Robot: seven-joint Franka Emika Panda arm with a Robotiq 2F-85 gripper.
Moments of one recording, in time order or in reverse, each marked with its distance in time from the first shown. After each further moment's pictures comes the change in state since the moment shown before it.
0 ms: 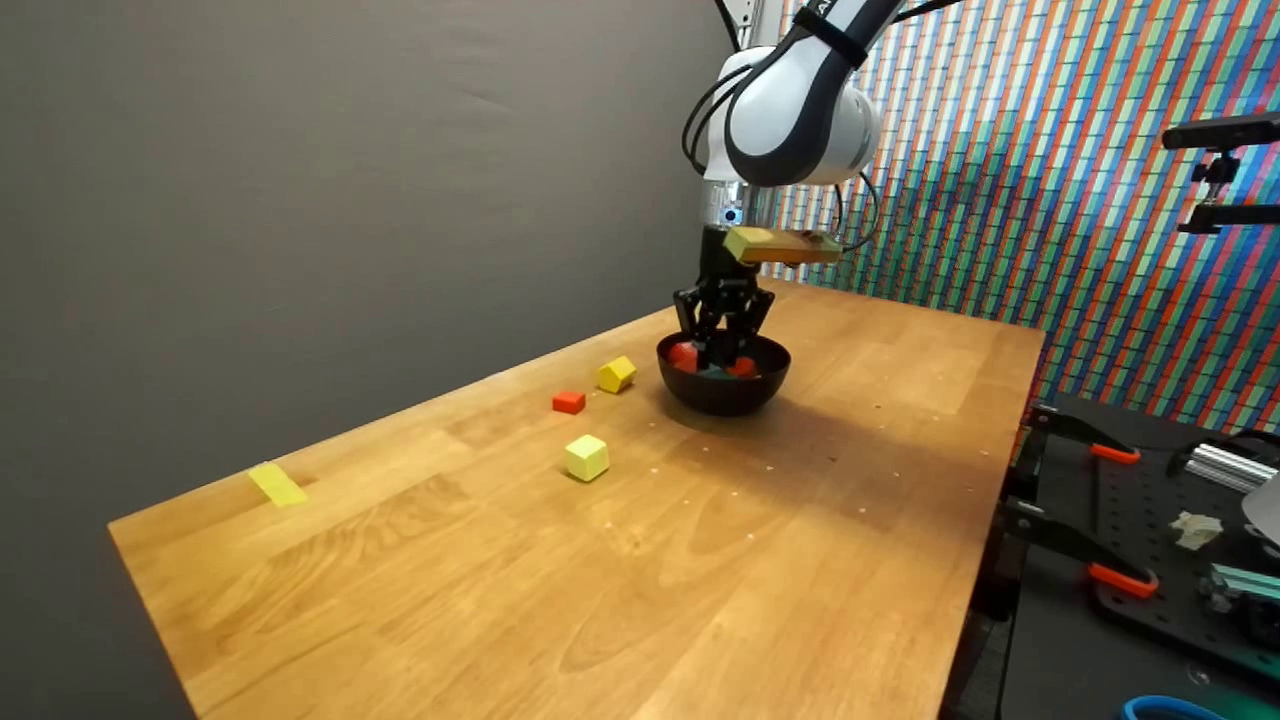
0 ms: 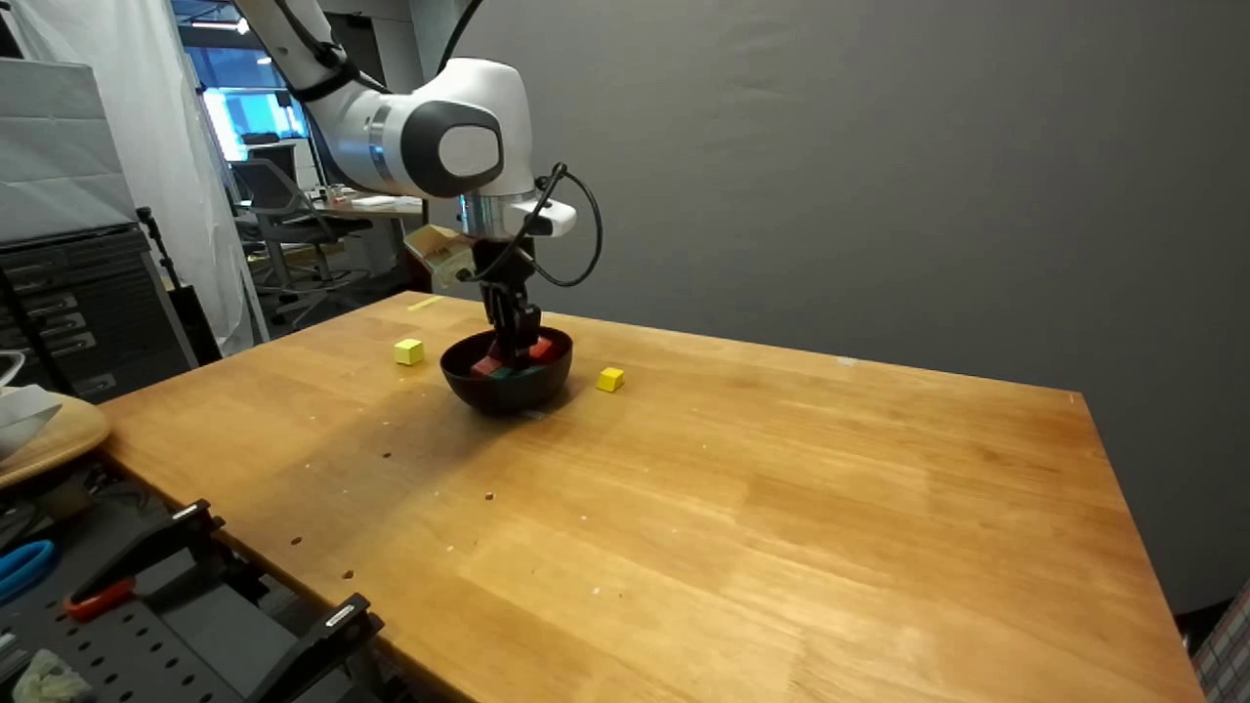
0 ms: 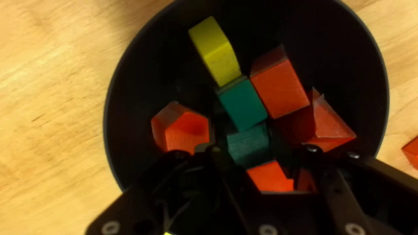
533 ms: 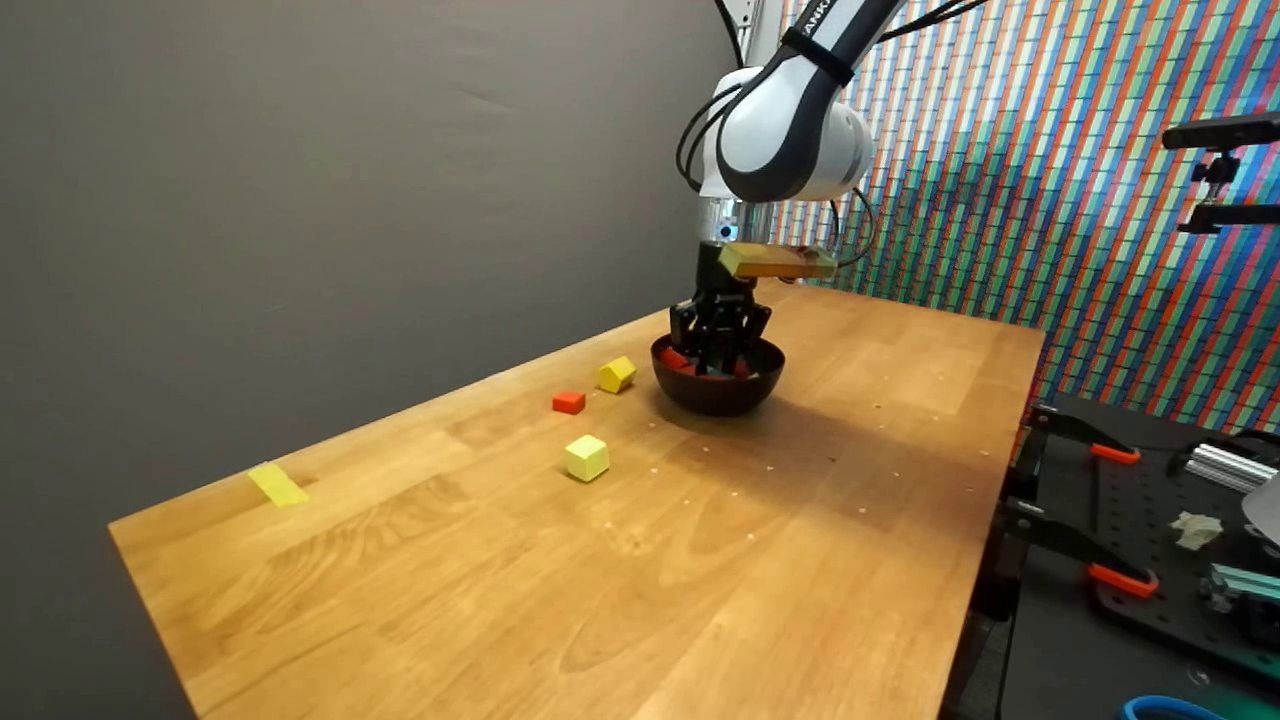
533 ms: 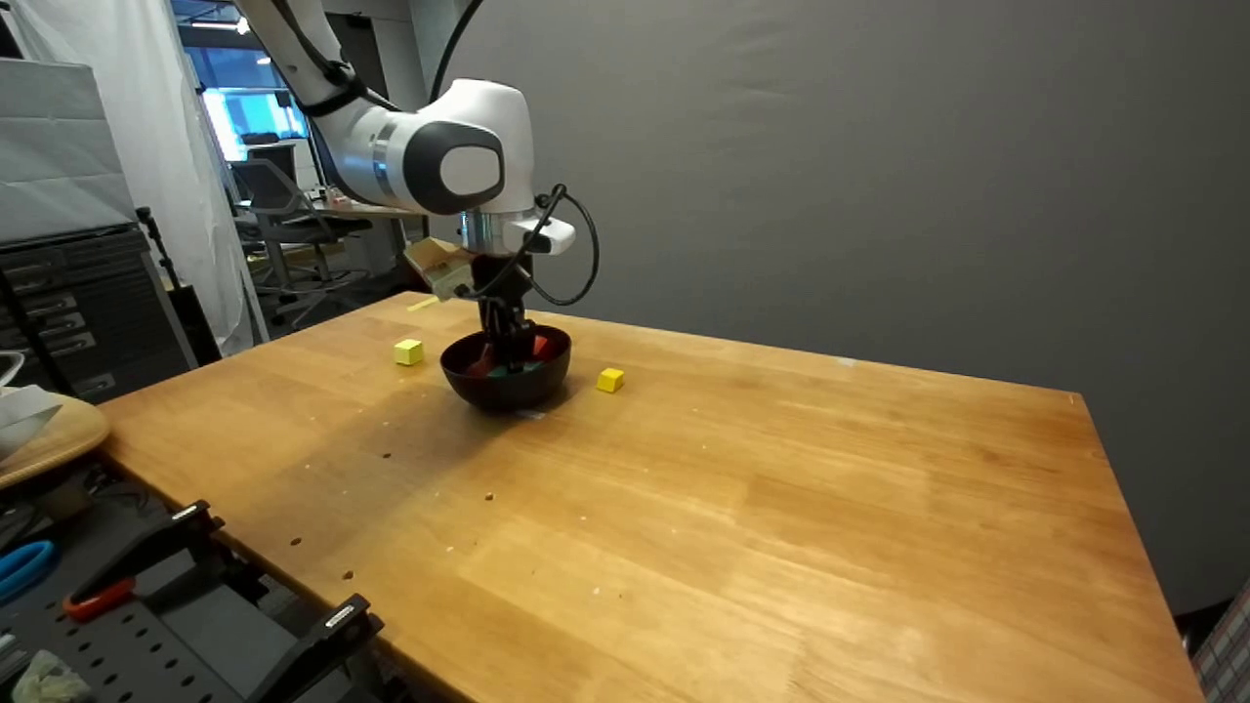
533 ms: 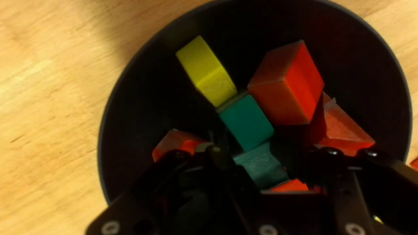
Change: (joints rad) arm -0.006 0.043 0.015 0.019 0.029 -0.001 -0.010
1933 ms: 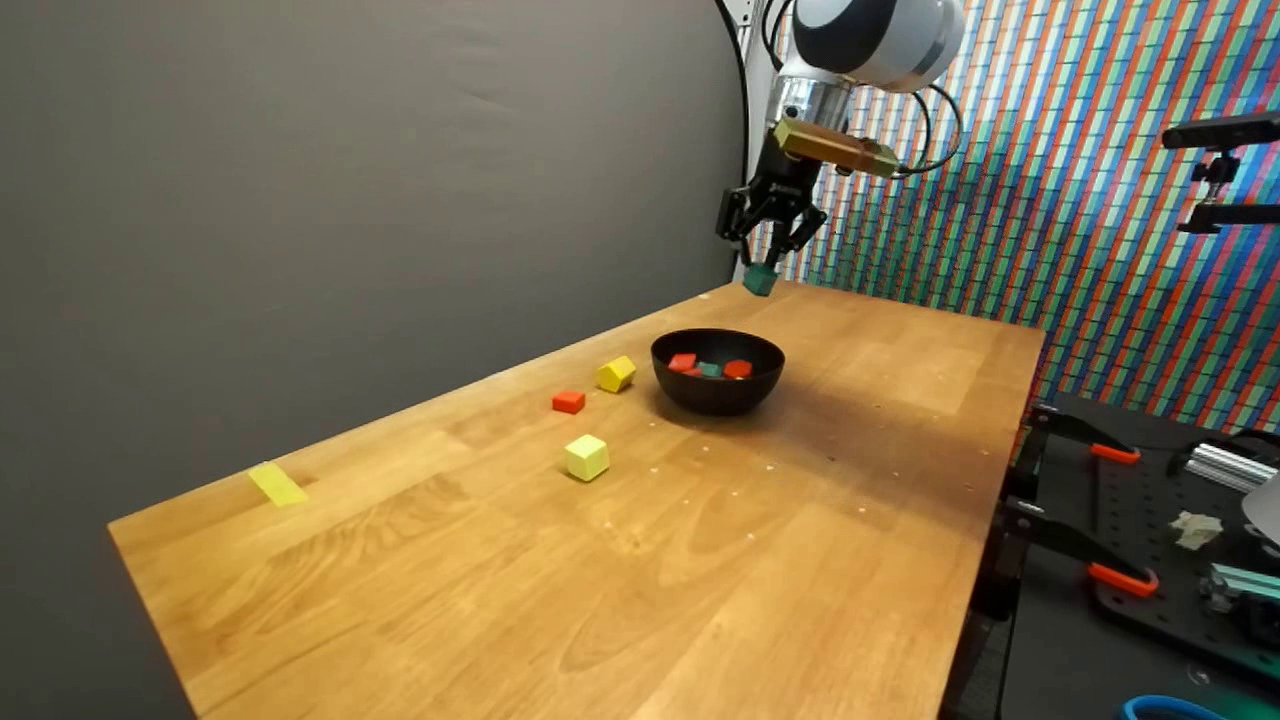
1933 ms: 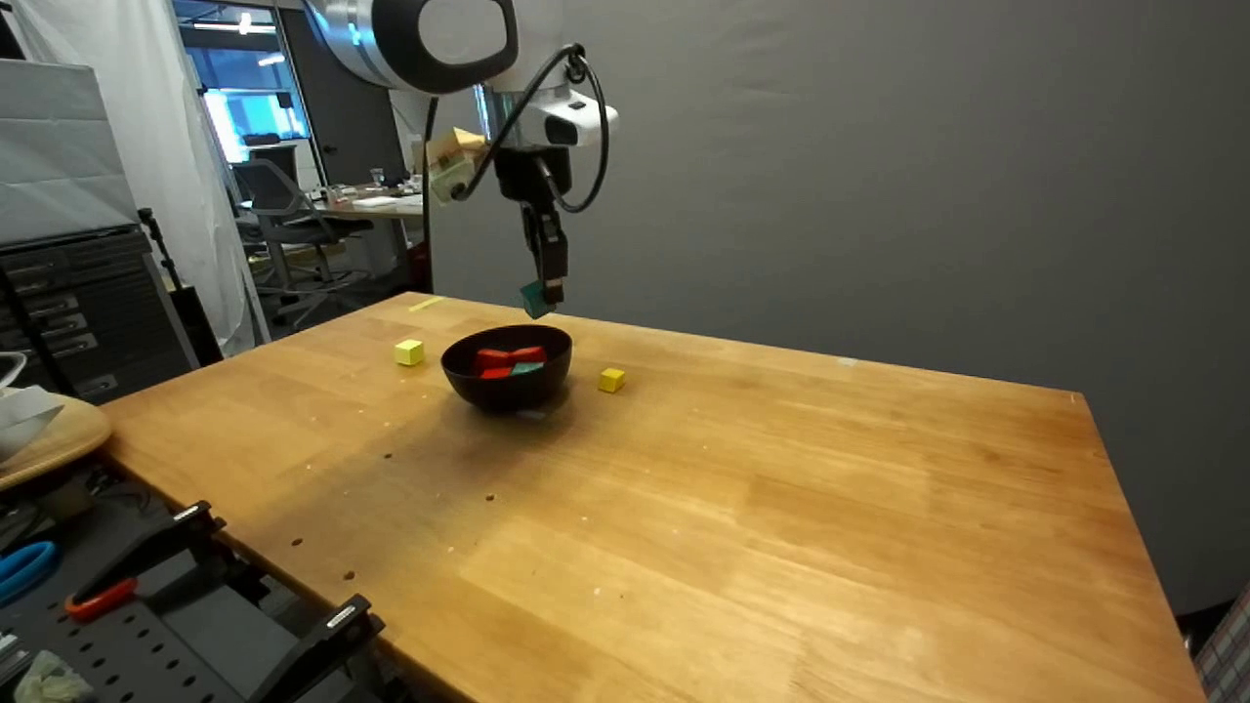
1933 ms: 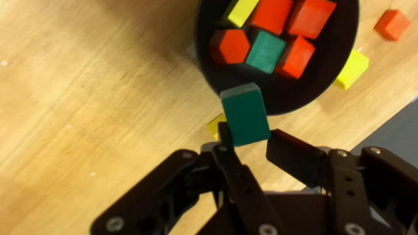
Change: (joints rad) arm -0.109 -0.336 -0.059 -0.171 0.076 -0.010 0.060
